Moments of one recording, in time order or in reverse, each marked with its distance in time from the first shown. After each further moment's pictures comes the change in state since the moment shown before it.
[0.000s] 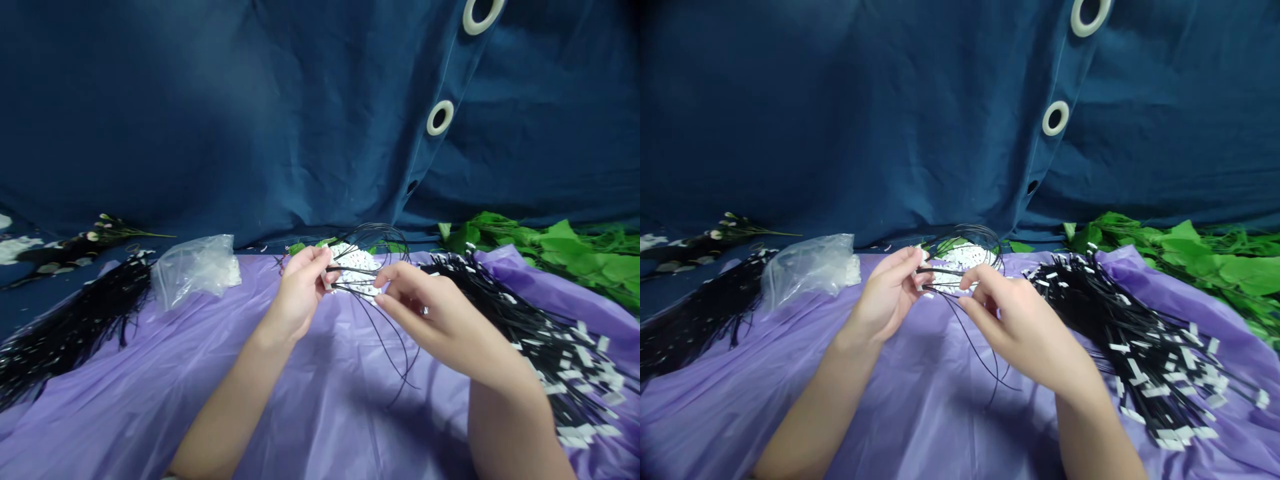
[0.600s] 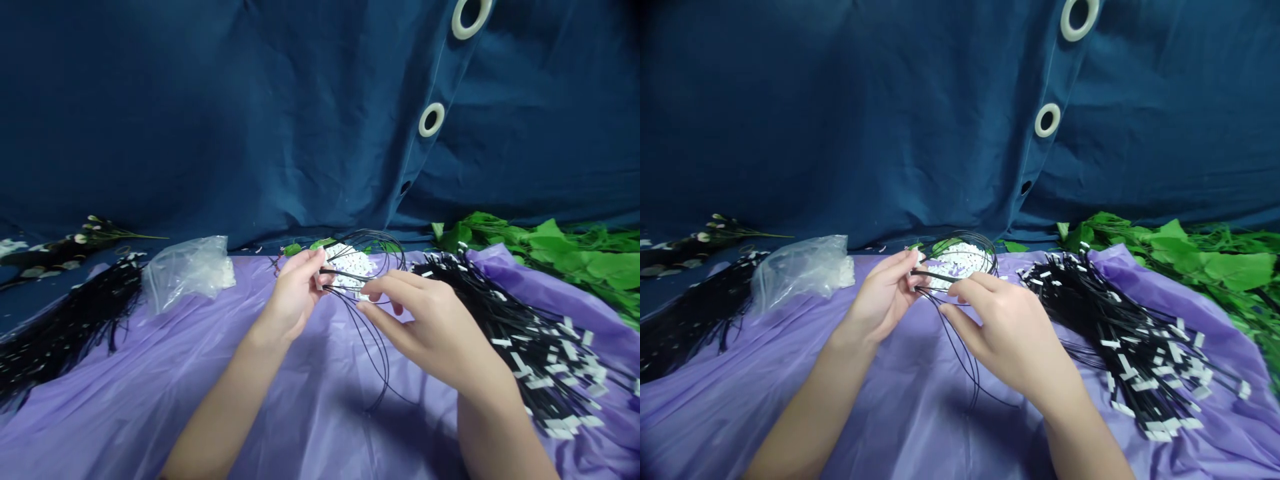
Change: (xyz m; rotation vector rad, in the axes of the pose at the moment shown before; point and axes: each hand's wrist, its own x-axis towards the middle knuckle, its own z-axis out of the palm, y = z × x) left_hand 0.002 -0.001 0.000 -0.052 0.007 -0.052; right_hand -0.002 -0.001 0.009 -0.304 0.254 -0.250
